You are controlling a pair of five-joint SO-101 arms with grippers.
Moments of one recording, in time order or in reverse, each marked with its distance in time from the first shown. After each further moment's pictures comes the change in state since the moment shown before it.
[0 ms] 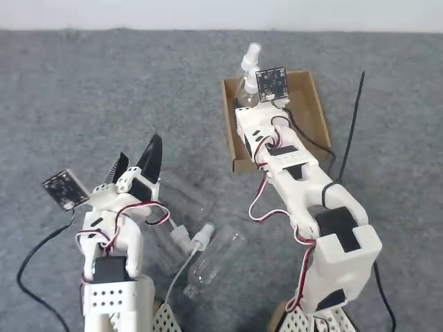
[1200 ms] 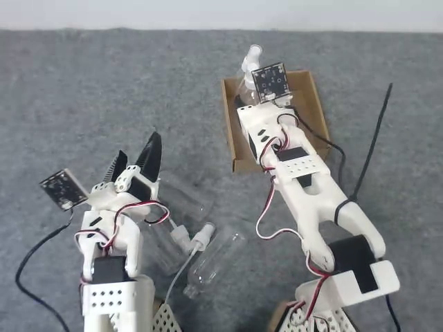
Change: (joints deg) left arm 0.1 0.0 -1.1 0.0 0.0; right arm 0.0 -14.8 6.1 6.3 7.6
